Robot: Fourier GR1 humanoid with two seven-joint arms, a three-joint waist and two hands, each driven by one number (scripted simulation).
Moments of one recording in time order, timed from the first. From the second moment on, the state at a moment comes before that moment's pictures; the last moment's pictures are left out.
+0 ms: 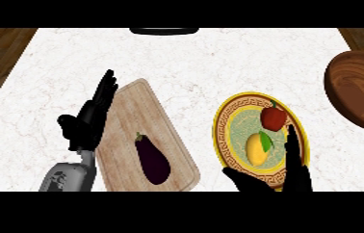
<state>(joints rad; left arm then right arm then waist) -0.15 0.09 -0.09 -1.52 -0.02 0.12 0.07 0.29 -0.01 0.38 -1.92 0.59 -0.59 0.59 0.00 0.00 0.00</state>
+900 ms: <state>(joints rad) -0.13 0.08 -0.07 -1.57 -0.03 0.08 0.10 0.20 -0.02 0.31 -1.65 0.60 -0.60 0.56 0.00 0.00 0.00</state>
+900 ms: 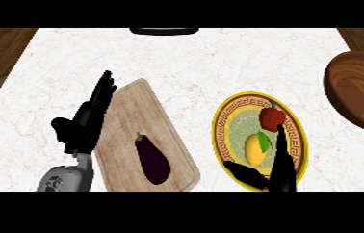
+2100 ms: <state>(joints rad) -0.13 0.07 -0.04 -1.55 -0.04 0.07 0.08 0.19 -0.36 0.31 -1.85 0.25 -0.09 0.06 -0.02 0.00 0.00</state>
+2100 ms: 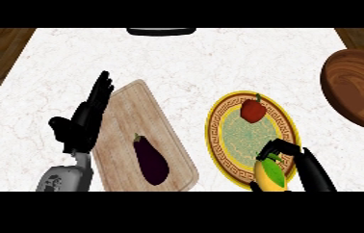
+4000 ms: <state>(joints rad) -0.16 0.05 -0.04 -1.53 -0.06 0.05 0.08 -0.31 -0.83 -0.25 -1.80 0.19 0.09 0.39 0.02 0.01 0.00</state>
